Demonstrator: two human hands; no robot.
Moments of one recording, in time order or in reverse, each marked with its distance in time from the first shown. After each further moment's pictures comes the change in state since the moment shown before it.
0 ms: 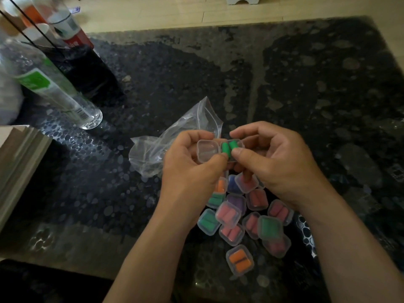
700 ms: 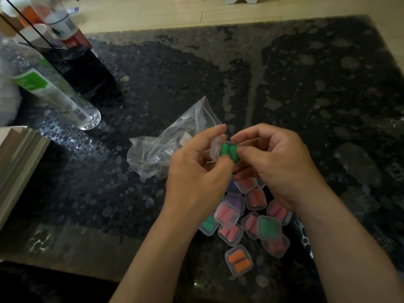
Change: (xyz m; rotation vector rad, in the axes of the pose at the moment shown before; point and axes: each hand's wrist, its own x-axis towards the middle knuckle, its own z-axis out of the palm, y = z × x) left_hand -0.003 -0.004 0.009 0.168 -0.038 0.173; right_hand 0.000 -0.007 0.004 0.119 0.061 0.184
